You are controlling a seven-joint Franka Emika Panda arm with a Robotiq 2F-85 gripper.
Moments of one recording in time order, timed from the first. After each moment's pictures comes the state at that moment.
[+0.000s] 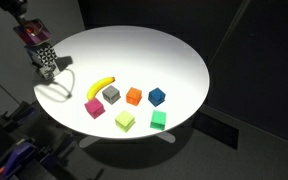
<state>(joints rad) 0.20 -0.04 0.18 -2.49 0.15 2.57 0.02</state>
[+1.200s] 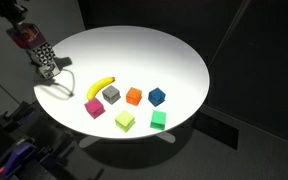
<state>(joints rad) 0.21 0.00 0.18 -2.49 0.32 2.57 -0.19</state>
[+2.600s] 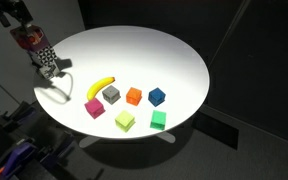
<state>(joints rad) 0.19 -0.03 0.18 -2.50 0.13 2.48 0.06</state>
